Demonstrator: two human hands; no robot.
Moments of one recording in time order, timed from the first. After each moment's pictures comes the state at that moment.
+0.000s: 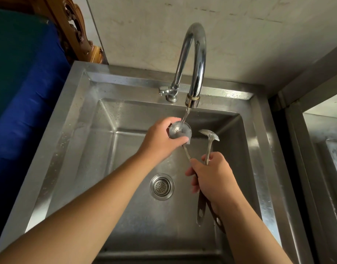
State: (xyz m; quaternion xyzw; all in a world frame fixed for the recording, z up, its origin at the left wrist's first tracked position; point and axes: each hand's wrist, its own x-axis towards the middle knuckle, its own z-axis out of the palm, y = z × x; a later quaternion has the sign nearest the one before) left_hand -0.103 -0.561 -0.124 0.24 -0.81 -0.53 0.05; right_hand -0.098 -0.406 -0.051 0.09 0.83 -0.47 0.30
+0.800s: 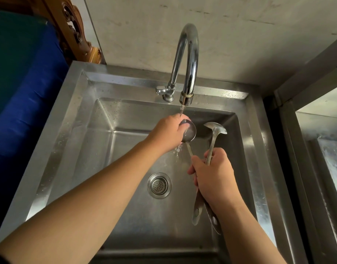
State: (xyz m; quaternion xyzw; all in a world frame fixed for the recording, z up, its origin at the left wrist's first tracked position) left_hand -0.131 -0.549 -0.108 0.15 -0.88 -0.44 0.00; right_hand -0.091 -0.394 -0.046 0.05 0.86 -0.46 0.23
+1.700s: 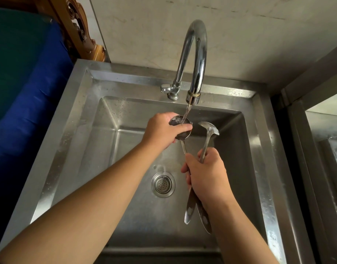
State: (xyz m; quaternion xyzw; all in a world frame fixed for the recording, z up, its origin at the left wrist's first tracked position) left_hand -0.119 -0.564 -0.109 0.27 -0.77 -0.57 0.02; right_hand -0.086 -0.415 -0.056 0.06 0.82 -0.50 0.27
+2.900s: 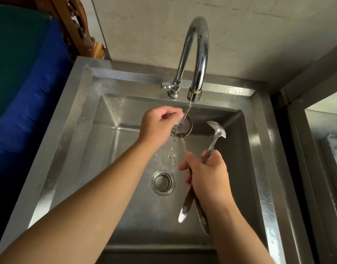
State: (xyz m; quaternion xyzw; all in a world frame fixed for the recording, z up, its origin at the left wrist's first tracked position) left_hand -0.112 -0.569 -0.113 0.28 -0.70 -0.64 0.14; right_hand -0.076 -0.413 -0.047 0.10 0.79 -0.55 0.26
